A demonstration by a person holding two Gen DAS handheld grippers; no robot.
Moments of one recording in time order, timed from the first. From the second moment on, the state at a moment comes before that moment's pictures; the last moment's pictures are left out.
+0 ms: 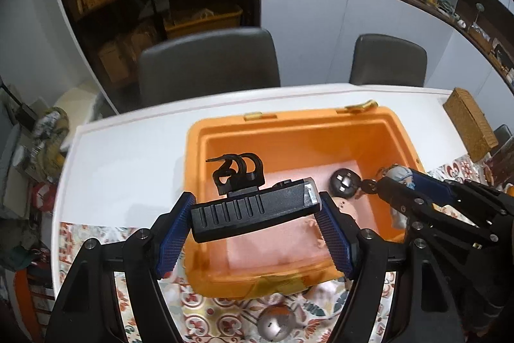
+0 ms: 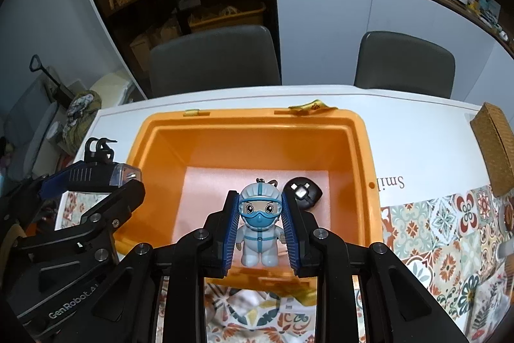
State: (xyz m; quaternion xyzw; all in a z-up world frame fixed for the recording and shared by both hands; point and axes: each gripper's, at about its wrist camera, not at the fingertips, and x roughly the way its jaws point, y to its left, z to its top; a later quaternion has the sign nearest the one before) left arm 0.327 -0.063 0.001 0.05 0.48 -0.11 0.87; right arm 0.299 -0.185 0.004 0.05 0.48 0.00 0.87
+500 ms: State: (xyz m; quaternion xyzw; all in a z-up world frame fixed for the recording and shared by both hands) left arm 0.339 -0.068 -0.021 0.07 0.51 -0.10 0.85; right arm 0.309 -0.190 -0.015 0.06 0.51 -0.01 0.86
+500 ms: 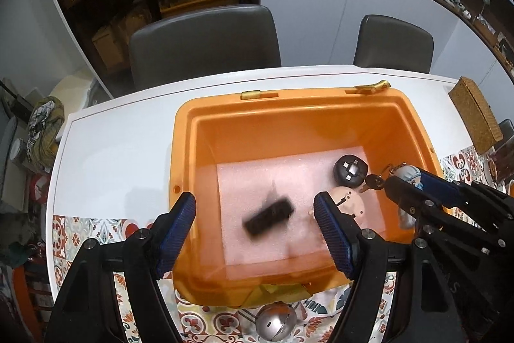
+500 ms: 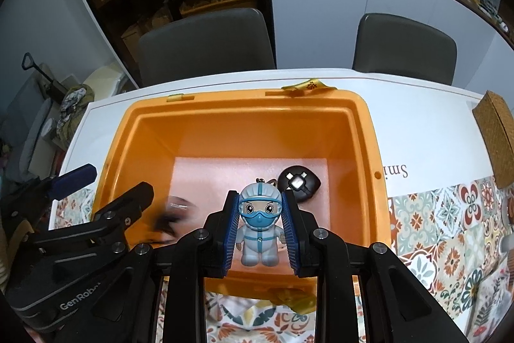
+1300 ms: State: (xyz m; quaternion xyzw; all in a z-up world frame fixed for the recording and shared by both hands) left arm 0.310 -0.003 -0.016 0.07 0.50 0.00 0.86; right arm 0.312 -0.136 -0.029 0.03 0.52 0.04 0.85
